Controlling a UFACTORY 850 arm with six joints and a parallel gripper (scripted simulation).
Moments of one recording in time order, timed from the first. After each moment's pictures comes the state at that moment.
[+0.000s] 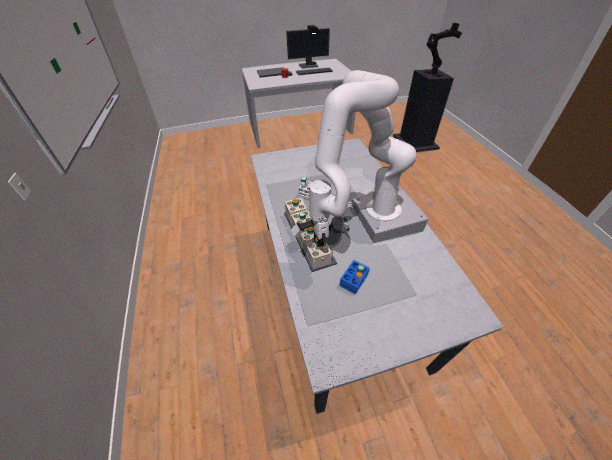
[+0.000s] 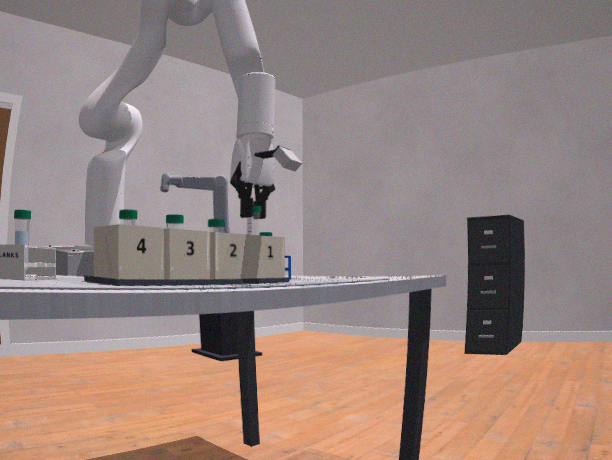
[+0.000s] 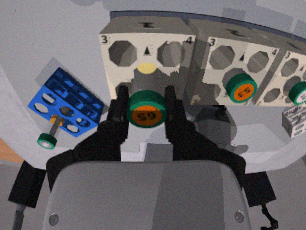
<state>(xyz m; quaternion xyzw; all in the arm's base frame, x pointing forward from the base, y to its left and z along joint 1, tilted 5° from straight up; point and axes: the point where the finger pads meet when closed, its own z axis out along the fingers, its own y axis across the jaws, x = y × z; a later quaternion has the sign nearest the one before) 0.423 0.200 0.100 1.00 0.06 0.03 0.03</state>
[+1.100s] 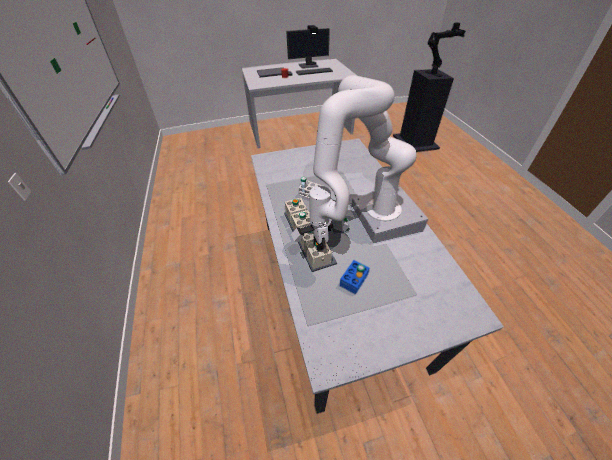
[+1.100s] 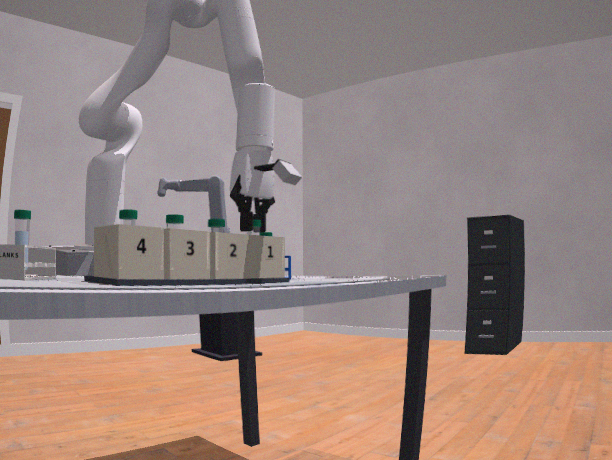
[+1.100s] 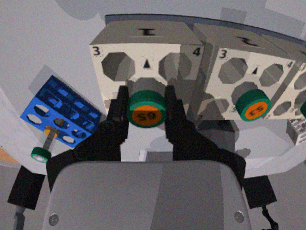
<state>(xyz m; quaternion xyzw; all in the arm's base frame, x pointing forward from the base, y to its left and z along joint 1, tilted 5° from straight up) 0.425 0.199 0.071 1.00 0.06 0.03 0.03</state>
